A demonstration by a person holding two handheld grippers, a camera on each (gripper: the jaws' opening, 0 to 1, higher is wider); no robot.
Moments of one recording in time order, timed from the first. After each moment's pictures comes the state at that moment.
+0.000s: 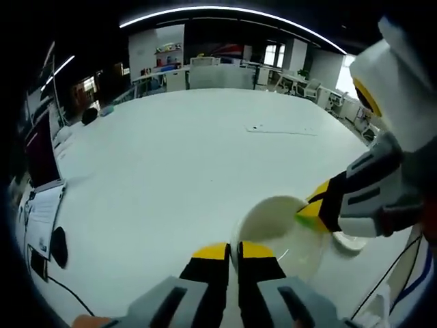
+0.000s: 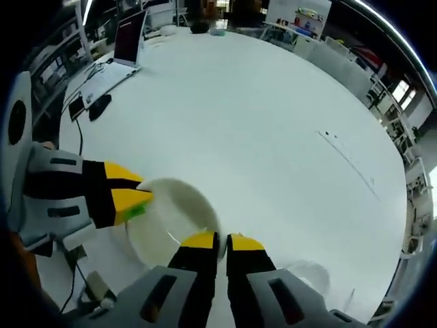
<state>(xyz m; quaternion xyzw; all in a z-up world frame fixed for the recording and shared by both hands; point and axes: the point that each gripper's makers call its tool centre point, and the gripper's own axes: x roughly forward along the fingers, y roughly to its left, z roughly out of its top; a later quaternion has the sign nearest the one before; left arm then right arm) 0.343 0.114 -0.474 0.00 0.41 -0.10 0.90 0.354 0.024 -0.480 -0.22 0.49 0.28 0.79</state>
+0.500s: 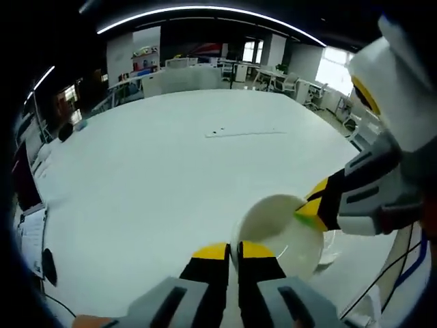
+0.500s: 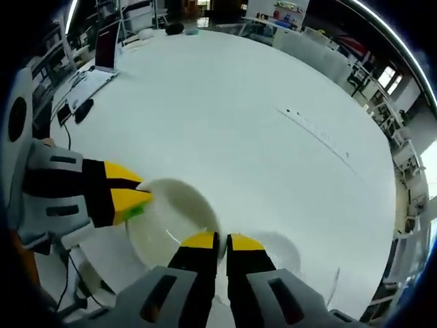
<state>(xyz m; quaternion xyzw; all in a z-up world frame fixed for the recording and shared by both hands) 0.349 0.024 -0.462 0.02 0.42 -0.16 0.89 0.363 -0.061 -0.465 -0.21 0.51 0.23 0.81</state>
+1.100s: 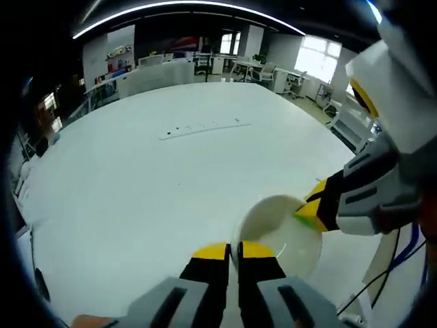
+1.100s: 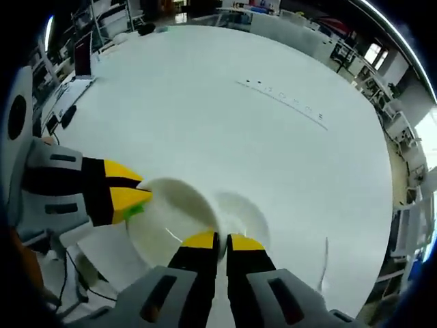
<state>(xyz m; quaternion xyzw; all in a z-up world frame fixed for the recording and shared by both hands) 0.354 -0.057 -0.468 0.04 0.44 -0.23 0.87 0.346 -0.146 -0.474 -0.16 0.54 0.19 0.80</state>
